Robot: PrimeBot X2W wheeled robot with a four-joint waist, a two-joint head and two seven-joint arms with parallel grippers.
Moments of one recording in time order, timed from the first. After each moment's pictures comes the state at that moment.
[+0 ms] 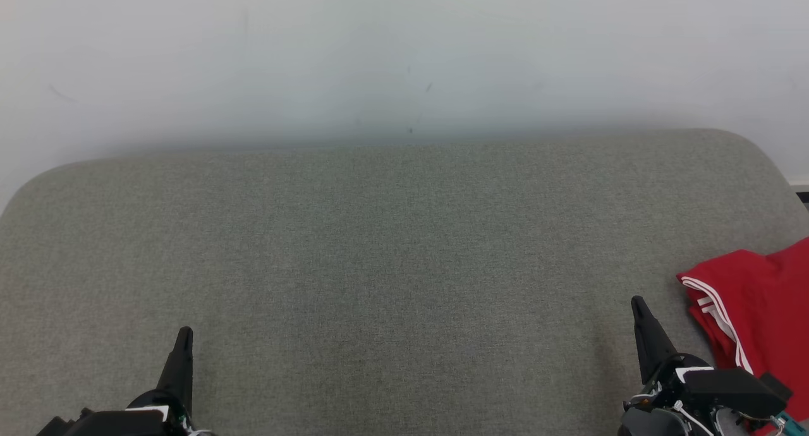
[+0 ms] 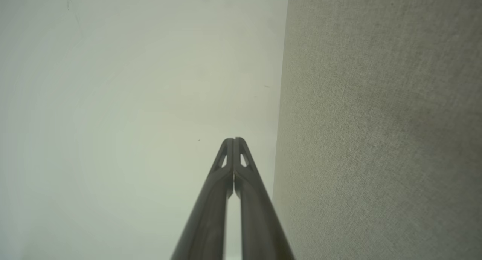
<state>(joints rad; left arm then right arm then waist) -0.11 0.05 0.11 0.25 -1.61 -0.13 0.11 -0.11 -0.05 -0.12 0.25 1.61 0.13 0.11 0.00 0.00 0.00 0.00</state>
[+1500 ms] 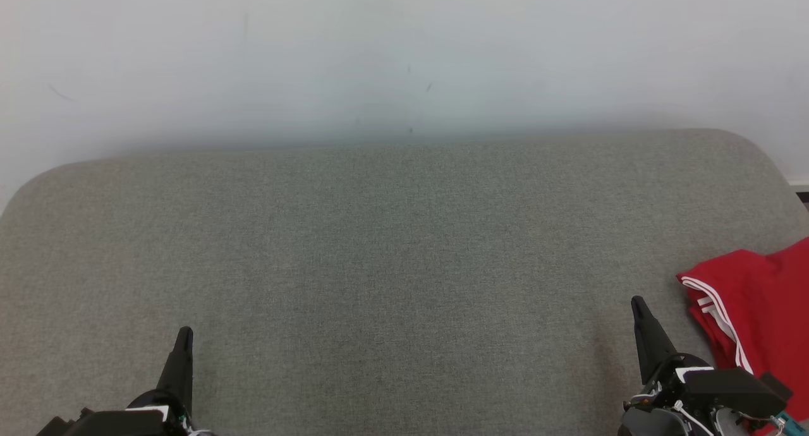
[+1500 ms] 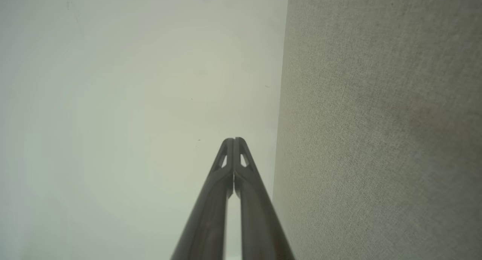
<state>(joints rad) -0.11 0.05 0.11 0.25 -1.61 -0.13 0.12 -0.11 -0.05 -0.12 0.25 1.61 0.13 0.11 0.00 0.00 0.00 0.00</state>
